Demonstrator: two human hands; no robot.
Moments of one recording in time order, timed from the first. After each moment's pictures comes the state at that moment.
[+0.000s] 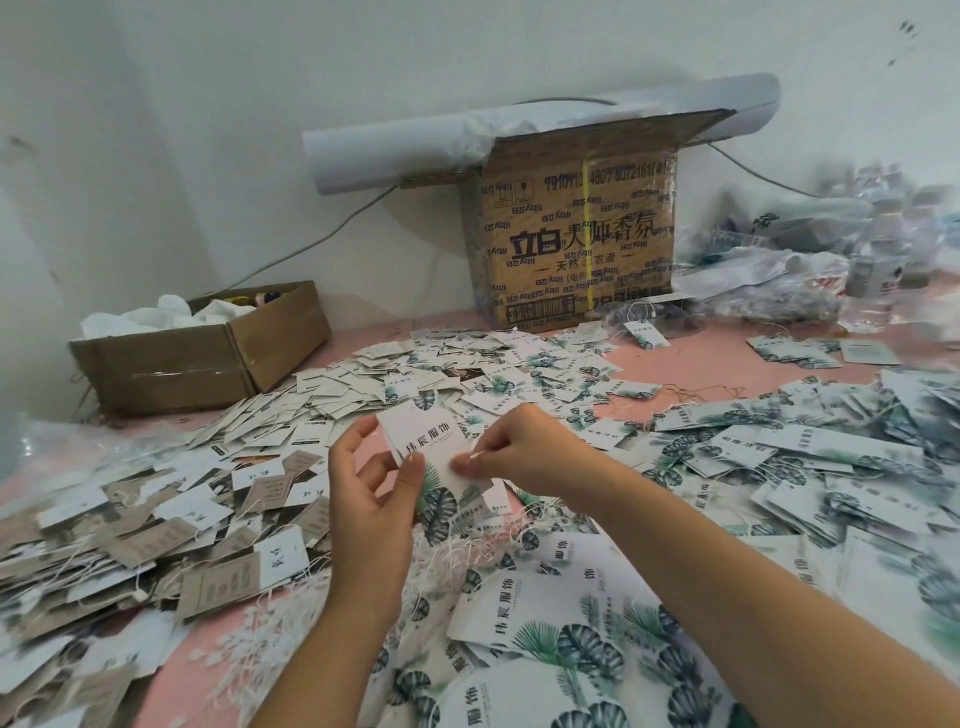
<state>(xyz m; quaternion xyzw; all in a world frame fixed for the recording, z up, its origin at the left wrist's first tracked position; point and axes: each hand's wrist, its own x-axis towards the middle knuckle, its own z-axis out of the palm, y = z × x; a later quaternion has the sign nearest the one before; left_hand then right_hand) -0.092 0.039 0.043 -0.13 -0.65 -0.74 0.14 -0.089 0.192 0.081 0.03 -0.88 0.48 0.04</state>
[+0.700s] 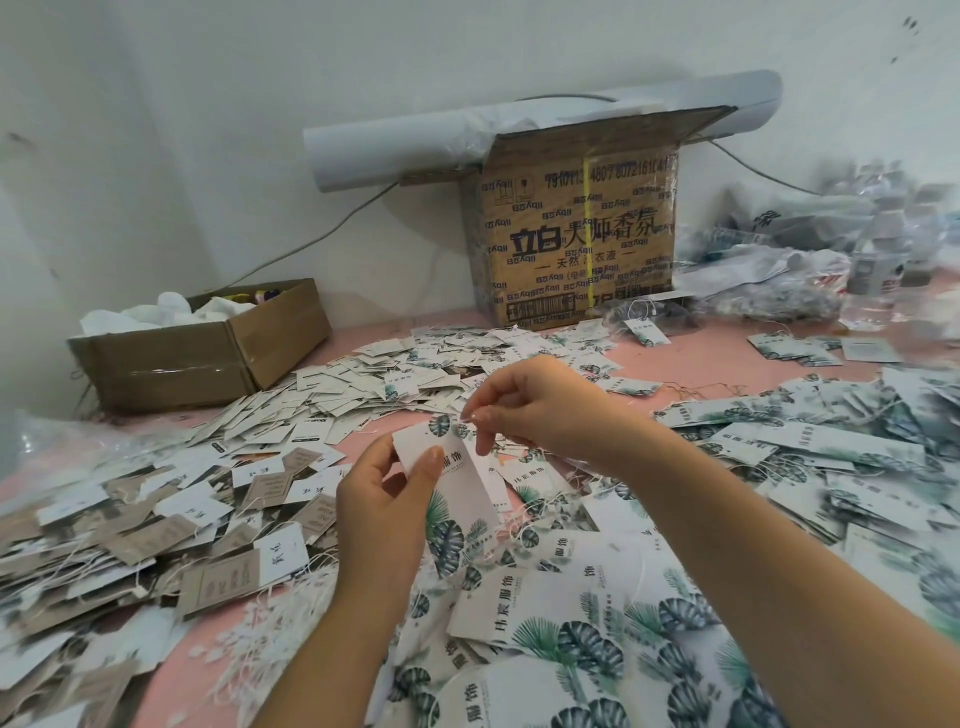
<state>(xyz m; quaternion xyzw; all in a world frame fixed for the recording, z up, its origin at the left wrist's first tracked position) -0.091 0.043 0.045 -0.14 -0.70 -0.69 0.15 -0.067 0.199 0.121 0.10 -0.86 0.50 0.05</state>
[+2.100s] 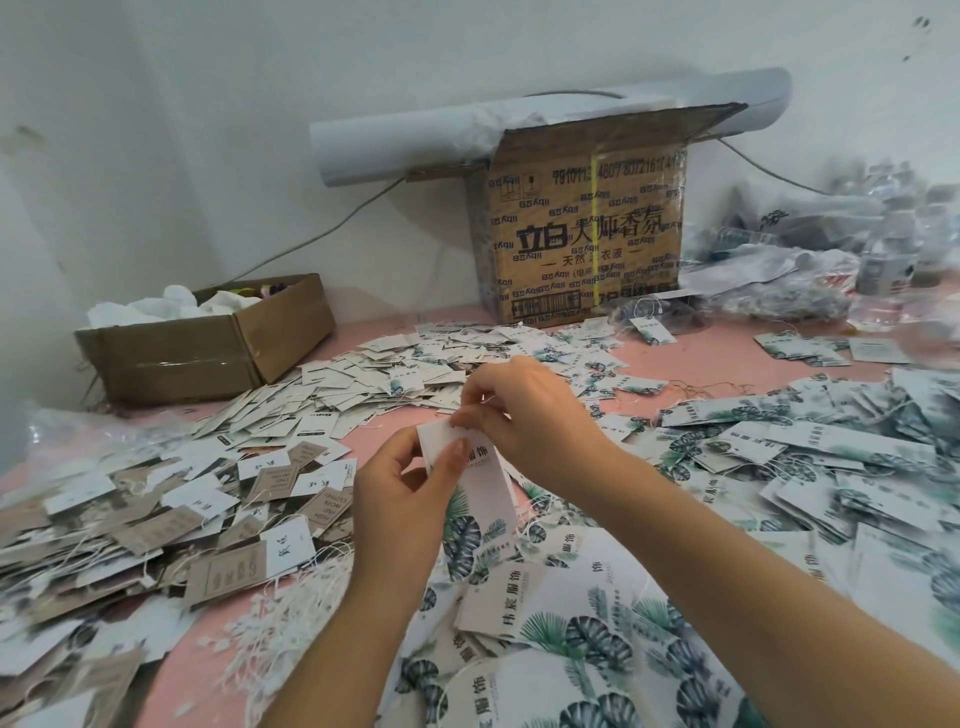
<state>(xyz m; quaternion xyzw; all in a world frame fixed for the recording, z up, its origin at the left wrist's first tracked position) -0.078 0.047 0.056 -0.19 -0.69 -0.68 0.13 -0.069 0.174 0.110 0.12 -0.92 0.27 0.24</state>
